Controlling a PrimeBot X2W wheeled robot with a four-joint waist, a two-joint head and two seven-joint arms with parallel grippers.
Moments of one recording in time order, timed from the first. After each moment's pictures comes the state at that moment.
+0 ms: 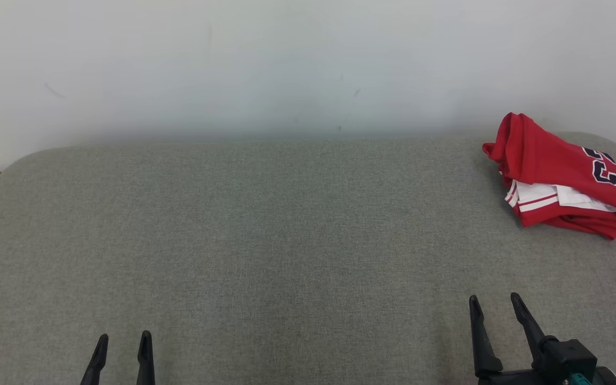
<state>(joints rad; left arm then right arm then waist) 0.08 0.05 0.04 -0.06 -0.19 -0.05 -0.26 0.01 -0.06 0.11 0.10 0.03 0.13 -0.21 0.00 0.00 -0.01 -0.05</state>
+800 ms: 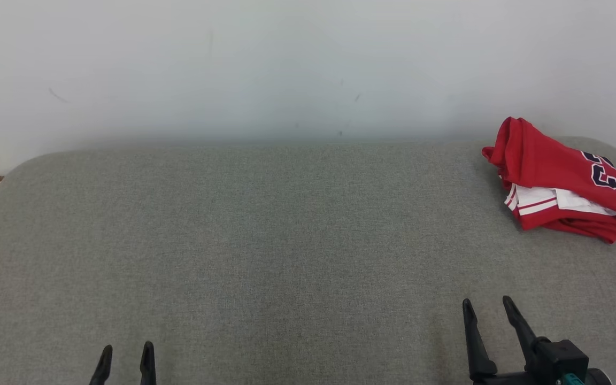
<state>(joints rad) 0.10 0.05 0.03 -0.04 -0.19 -0.04 -0.26 0.01 -0.05 0.13 0.11 0.03 0.13 -0.20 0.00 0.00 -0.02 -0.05</state>
